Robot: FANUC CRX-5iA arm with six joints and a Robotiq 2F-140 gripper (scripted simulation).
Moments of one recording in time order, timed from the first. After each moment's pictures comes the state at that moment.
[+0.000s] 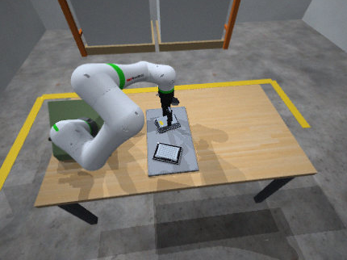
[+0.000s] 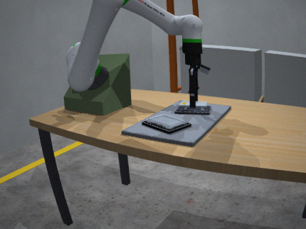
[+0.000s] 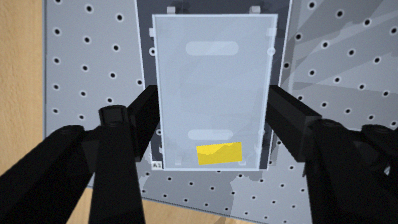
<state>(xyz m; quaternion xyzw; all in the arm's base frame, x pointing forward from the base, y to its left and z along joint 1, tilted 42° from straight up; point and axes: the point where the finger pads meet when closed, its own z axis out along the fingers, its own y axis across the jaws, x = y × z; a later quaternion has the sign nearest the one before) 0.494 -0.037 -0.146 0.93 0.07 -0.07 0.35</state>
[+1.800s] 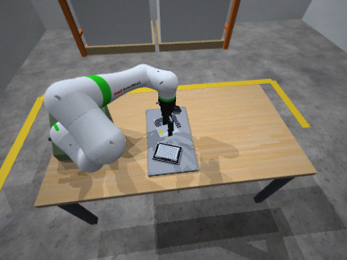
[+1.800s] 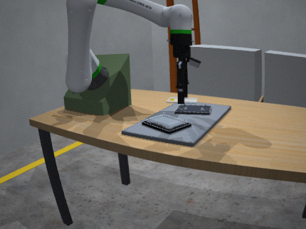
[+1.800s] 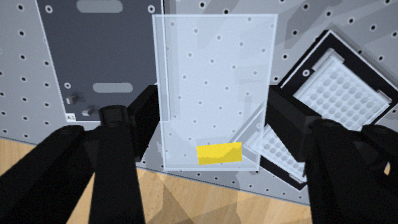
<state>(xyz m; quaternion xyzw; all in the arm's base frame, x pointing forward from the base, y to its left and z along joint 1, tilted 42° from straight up) 0.482 -0.091 -0.040 0.93 0.07 -0.08 0.35</state>
